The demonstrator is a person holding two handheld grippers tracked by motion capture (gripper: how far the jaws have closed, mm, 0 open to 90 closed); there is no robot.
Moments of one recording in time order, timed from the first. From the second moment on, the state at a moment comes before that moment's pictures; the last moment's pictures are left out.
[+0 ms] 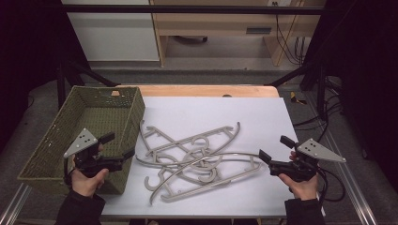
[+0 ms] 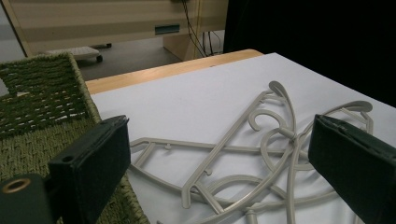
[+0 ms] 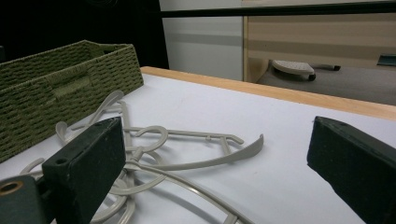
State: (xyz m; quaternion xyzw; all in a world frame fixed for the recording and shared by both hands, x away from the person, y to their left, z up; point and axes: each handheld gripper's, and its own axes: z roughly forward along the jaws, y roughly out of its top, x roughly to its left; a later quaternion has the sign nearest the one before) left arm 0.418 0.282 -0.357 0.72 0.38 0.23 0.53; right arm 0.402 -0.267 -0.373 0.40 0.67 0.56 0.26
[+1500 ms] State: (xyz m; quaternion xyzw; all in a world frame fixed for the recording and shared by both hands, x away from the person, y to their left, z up) left arm 0.436 0.152 -0.407 0.87 0.30 0.14 0.35; right arm 0.401 -0.257 -0.369 0.40 0.69 0.55 0.25
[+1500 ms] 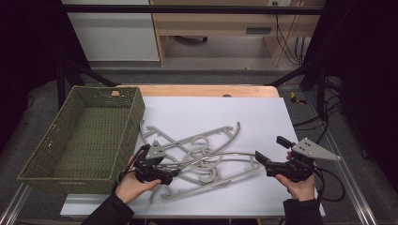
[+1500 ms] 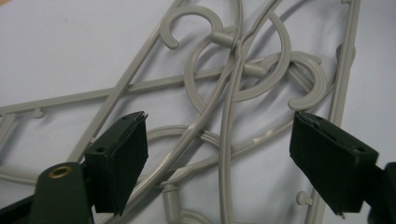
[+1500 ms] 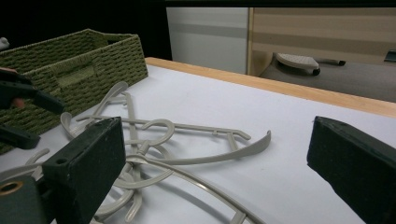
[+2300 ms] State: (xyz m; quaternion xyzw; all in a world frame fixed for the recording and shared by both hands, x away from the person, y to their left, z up) left arm 0.449 0.114 -0.442 0.91 0.28 0.14 0.28; right arm 0.403 -0.253 -0.371 0.40 0.70 0.54 0.25
